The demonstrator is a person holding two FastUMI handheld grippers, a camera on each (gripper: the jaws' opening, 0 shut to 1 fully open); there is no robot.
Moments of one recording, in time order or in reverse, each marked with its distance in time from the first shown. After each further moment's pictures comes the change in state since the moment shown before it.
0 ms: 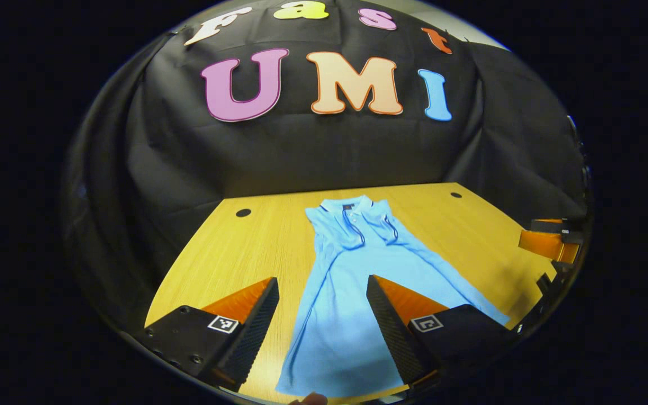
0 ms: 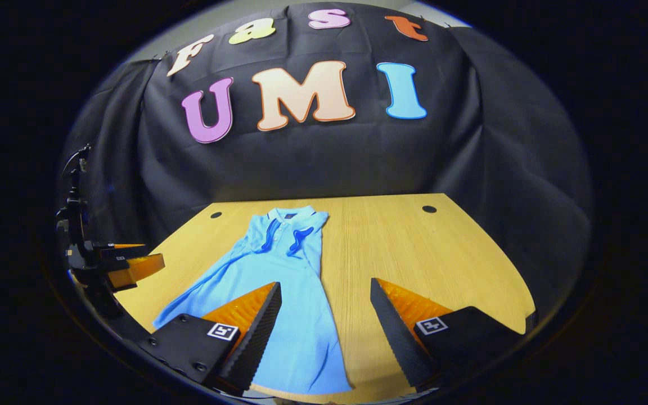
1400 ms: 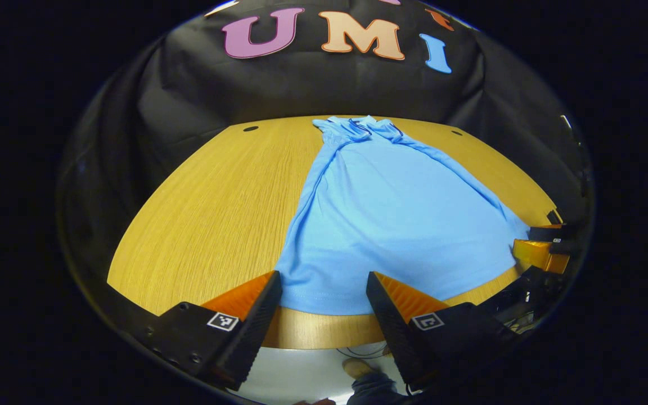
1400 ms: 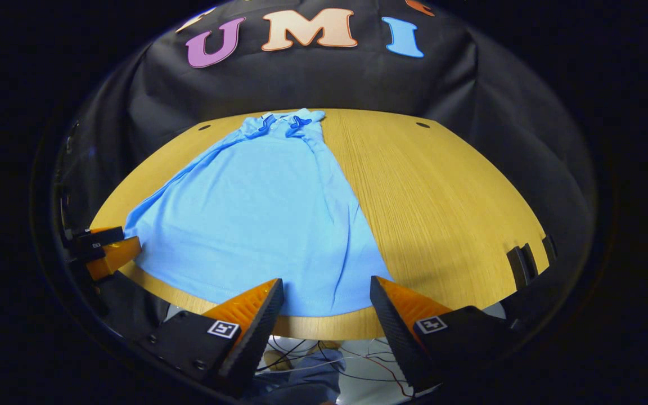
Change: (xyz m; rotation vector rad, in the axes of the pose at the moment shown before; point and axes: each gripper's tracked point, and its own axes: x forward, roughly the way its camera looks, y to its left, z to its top) left arm -0.032 0.008 -0.184 -0.035 0.191 -0.003; right arm -0.033 0.016 -0.205 -0.034 0.322 -0.126
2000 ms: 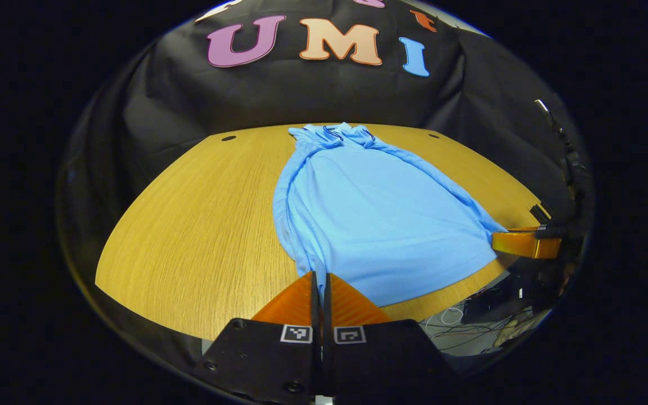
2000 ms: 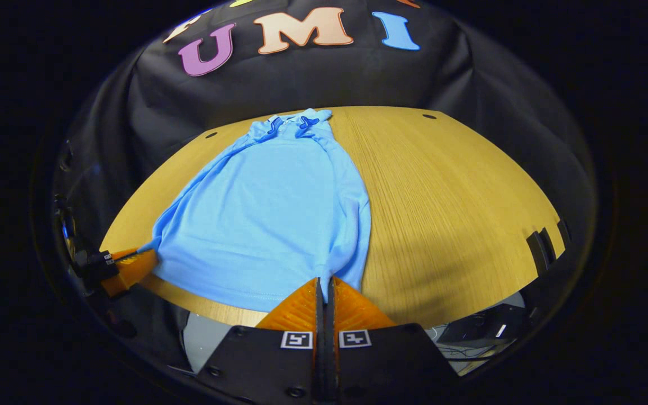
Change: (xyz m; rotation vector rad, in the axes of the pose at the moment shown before) left arm 0.003 -0.036 -0.001 0.024 -0.009 -0.083; right arm 0.001 0.025 -0.003 0.080 0.011 0.072
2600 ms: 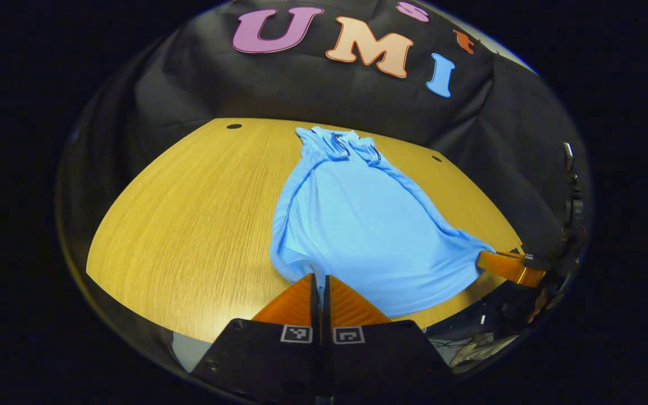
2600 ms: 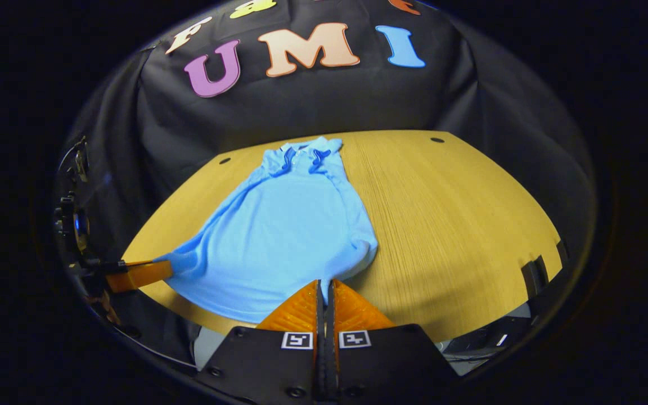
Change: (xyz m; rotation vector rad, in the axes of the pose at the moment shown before) left arm -0.018 0.003 0.065 -0.183 -0.015 -0.071; right arm -0.027 0.020 0.083 -0.001 -0.145 0.067
